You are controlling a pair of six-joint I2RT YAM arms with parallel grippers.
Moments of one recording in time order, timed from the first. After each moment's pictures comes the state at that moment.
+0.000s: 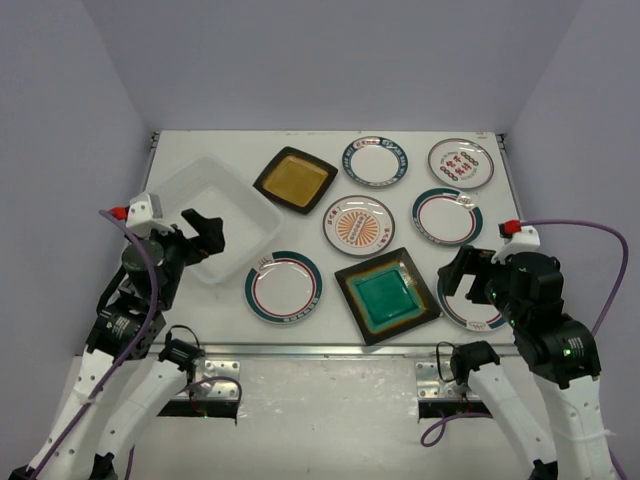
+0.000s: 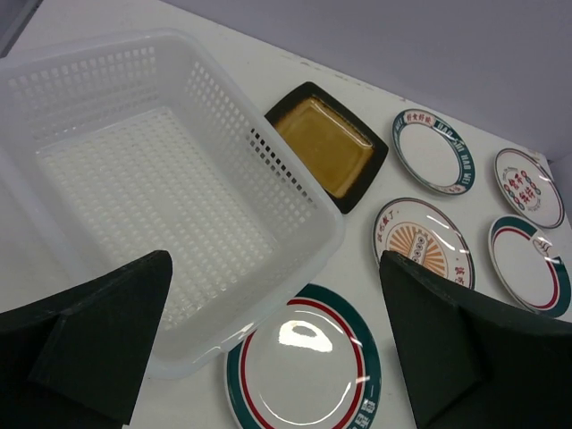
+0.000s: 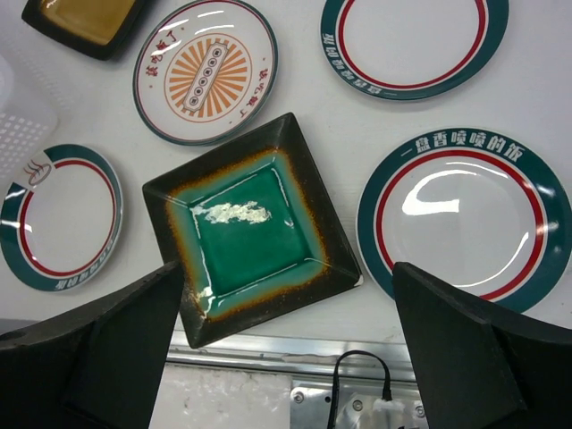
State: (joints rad) left arm -0.33 0.51 0.79 -0.52 -0.35 -0.47; right arm 0.22 0.46 0.92 -1.00 0.08 0.31
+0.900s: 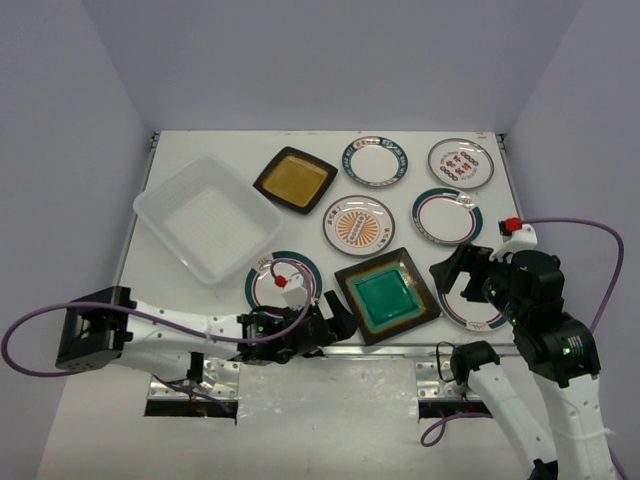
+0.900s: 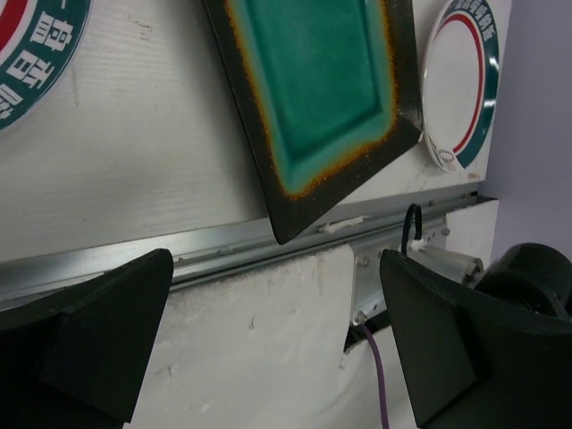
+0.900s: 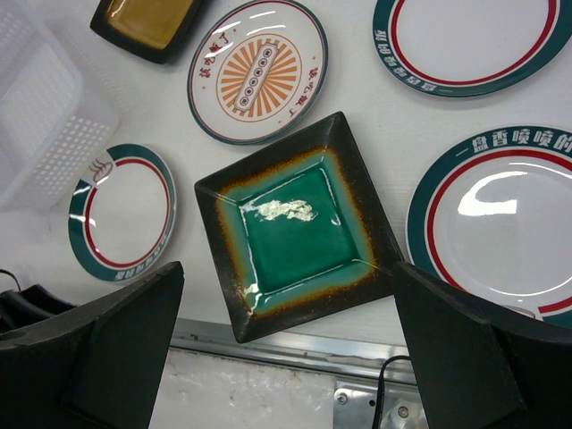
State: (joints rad) left arm -1.40 1.22 0.60 -0.14 -0.58 -1.48; right arm 0.22 0.47 0.92 -0.96 -0.02 0.39
